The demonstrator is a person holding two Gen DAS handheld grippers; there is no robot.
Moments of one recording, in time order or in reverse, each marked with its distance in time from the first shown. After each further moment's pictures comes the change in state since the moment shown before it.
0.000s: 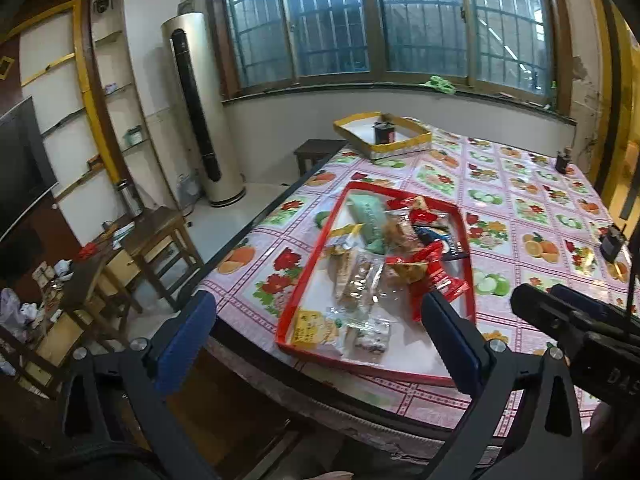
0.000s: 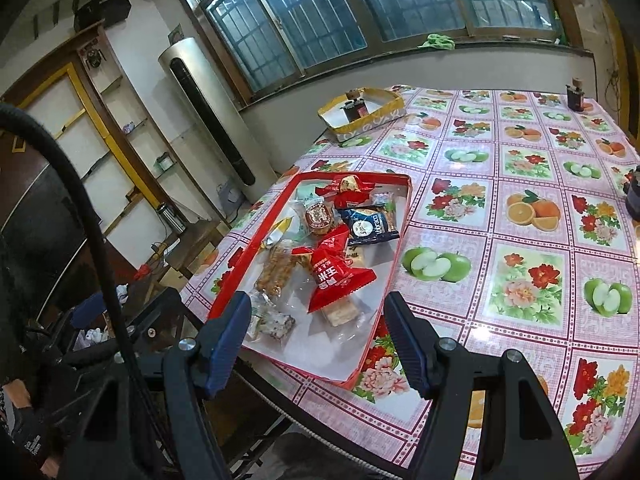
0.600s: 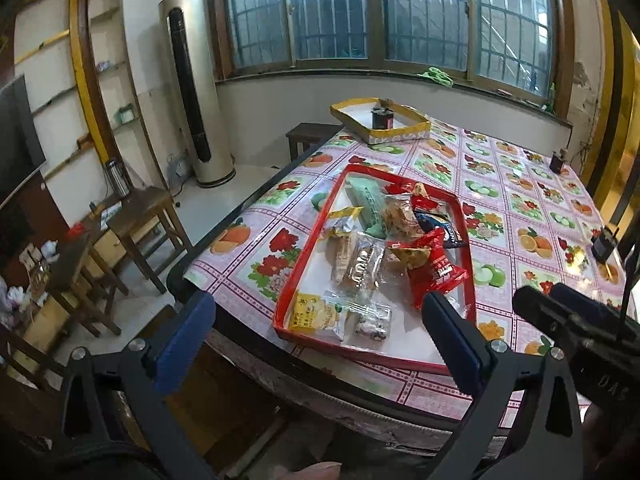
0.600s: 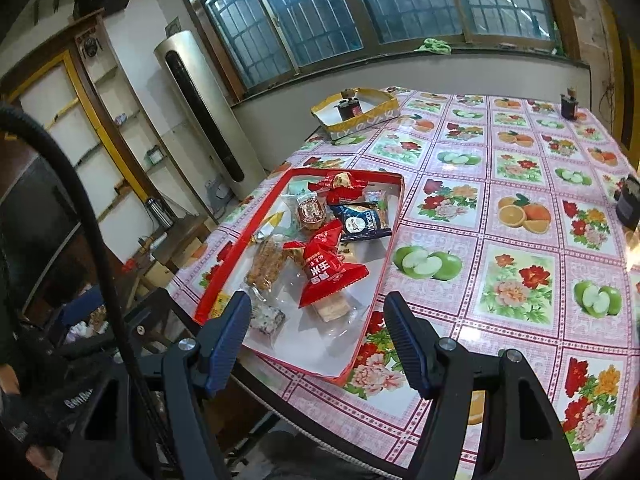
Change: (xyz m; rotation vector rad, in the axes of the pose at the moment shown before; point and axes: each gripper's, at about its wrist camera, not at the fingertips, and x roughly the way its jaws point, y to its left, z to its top) left arm 0.010 0.020 -0.005 -0.049 0.056 -0.058; right arm 0.005 0.014 -0.006 -0.048 0.005 -0.079
